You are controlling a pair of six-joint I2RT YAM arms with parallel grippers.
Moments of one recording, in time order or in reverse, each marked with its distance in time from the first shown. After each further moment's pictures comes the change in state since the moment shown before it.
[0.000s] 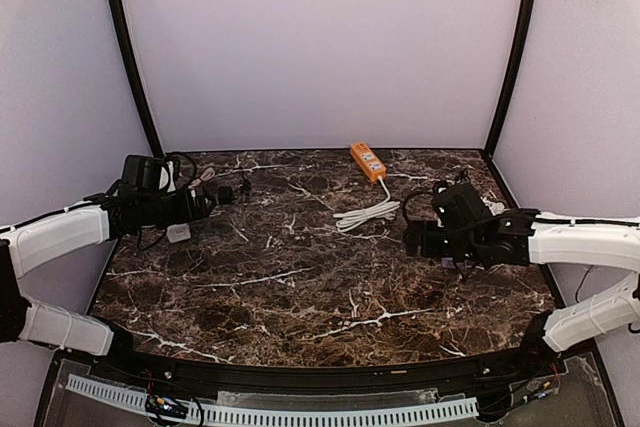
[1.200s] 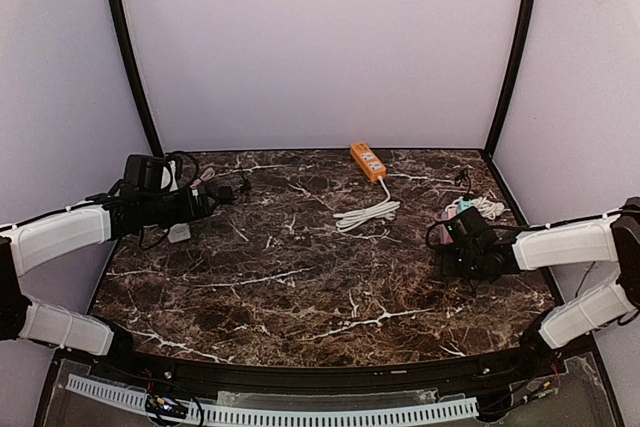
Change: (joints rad) left arm -0.011 0.012 0.000 0.033 0.030 -0.027; right arm -0.249 0.138 -0.225 0.108 -0.024 0.053
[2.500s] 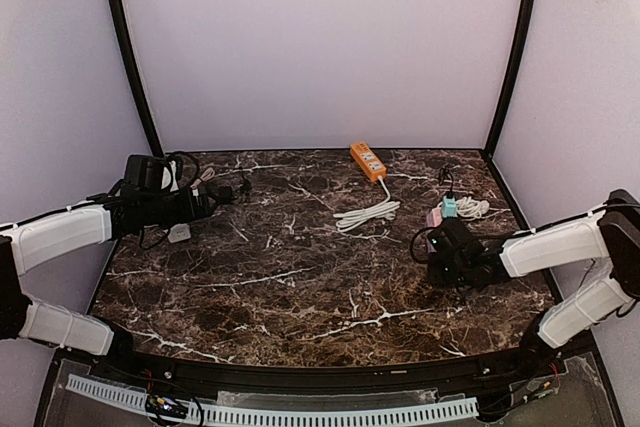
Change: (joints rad) left arm 0.000 0.005 0.000 0.003 0.003 -0.003; right arm 0.112 0.070 -0.002 0.089 0.065 -0.005
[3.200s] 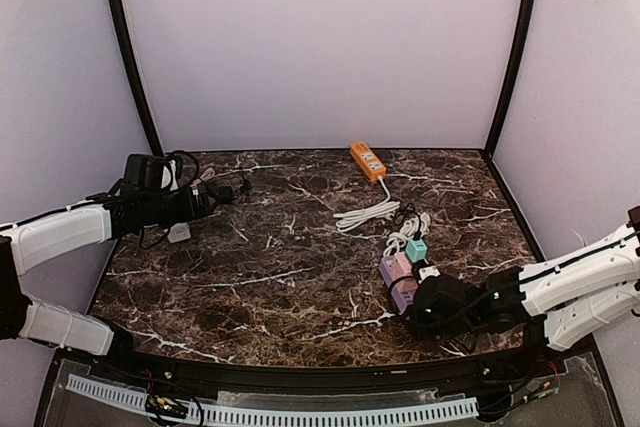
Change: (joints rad) left arm 0.000 -0.001 0.002 -0.001 0.000 -0.004; right arm 0.536 -0.196 -0.057 -0.180 -0.061 0.235
